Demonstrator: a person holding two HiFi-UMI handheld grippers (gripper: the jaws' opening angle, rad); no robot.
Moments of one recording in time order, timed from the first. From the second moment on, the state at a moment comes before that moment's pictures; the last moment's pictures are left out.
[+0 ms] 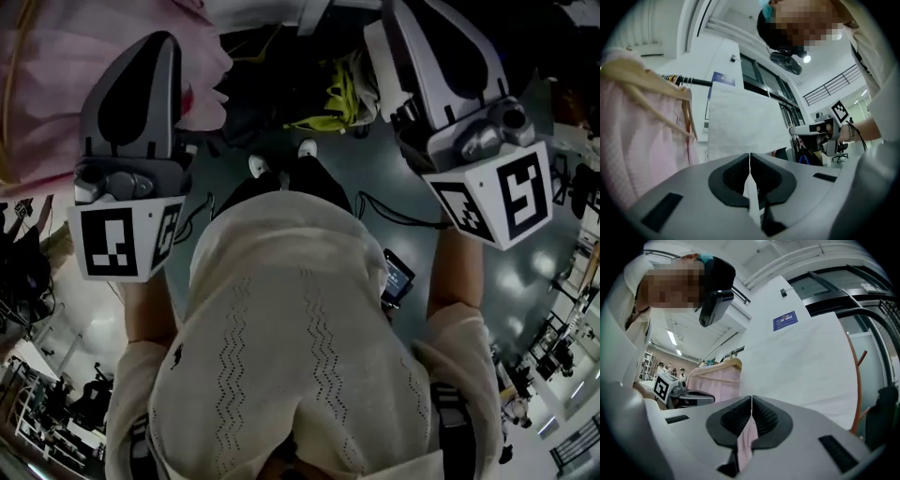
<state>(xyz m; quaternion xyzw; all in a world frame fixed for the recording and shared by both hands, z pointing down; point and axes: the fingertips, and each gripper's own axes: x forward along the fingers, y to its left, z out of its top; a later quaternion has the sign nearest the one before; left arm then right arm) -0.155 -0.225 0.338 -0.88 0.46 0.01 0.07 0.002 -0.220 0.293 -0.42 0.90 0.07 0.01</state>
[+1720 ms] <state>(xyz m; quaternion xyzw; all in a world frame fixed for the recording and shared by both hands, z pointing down) -0.016 -0.164 0.438 -0.89 0.45 -0.01 -0.05 0.036 -0.154 0.433 -0.41 0.91 -0.07 -0.02</state>
